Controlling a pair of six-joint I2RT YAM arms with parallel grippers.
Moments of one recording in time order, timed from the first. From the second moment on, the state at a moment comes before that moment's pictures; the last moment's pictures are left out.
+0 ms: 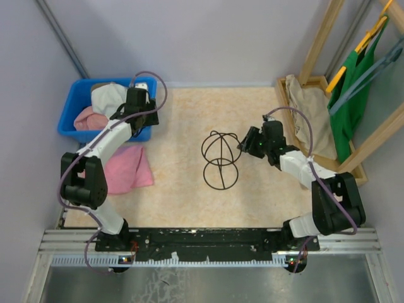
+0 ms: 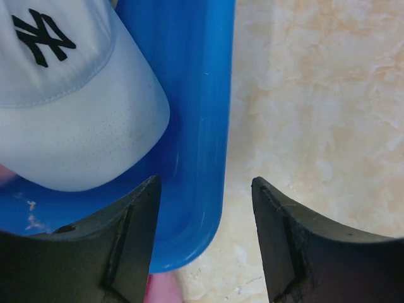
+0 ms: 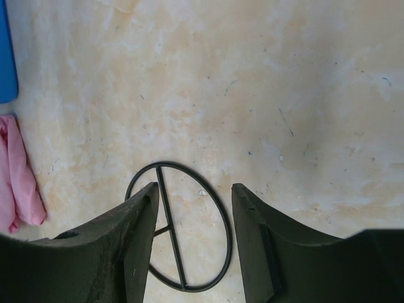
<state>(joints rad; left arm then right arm) -0.24 1.66 1.30 -0.30 -0.23 -0.22 0.28 1.41 0.76 -0.03 -0.18 0.61</state>
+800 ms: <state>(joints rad) -0.39 2.17 1.92 -0.47 -0.18 -0.23 0.22 1.35 0.73 -0.08 -0.16 0.57</state>
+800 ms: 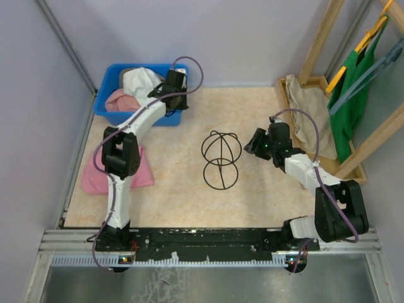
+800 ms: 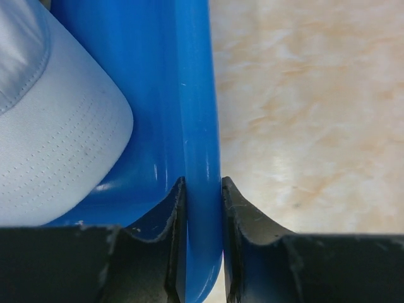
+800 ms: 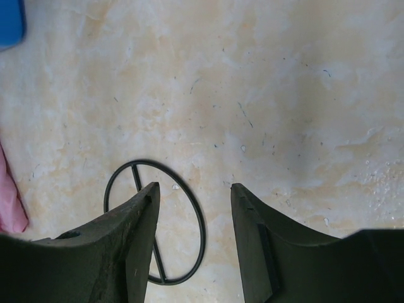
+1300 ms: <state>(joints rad) -0.51 2.29 2.15 -0.51 -0.05 -0.34 0.21 1.29 0.72 -0.11 -0.16 0.55</state>
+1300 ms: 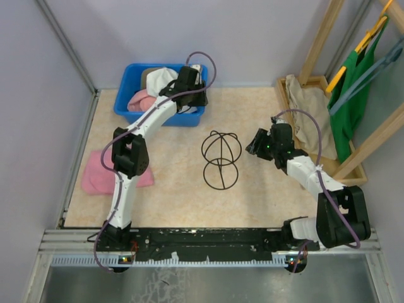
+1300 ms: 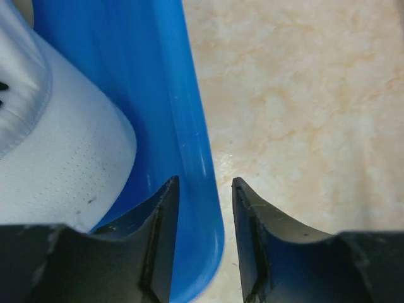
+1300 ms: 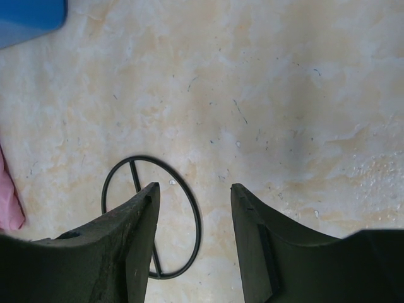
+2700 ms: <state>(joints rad) -0.05 2.28 2.06 -0.29 0.25 -0.20 0.21 1.29 0.70 -0.12 -0.17 0.49</state>
